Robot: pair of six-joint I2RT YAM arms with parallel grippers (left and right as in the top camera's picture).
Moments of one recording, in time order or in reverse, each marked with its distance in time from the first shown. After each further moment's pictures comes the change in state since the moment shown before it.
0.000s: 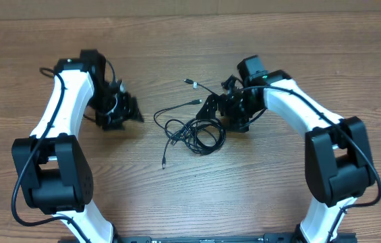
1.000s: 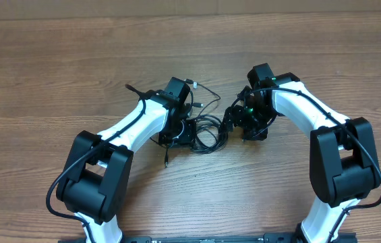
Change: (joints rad) left arm -0.483 -0.003 -0.303 0.480 -0.079 -0.267; right arm -0.042 -0.011 -0.063 -0.132 0.261 -0.058
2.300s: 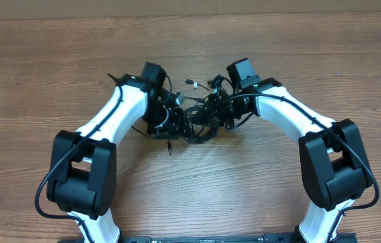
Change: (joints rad) left arm 0.138 0.000 0.100 -0.170 0.216 0.247; right arm 0.106 0.000 -0.005 0.389 -0.456 0.175
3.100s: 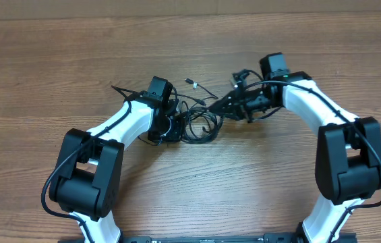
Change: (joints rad) left arm -0.026 -0.001 -0.176 0.299 -0.225 -0.108; right arm -0.192 0.000 0.000 -0.153 -0.267 -0.044
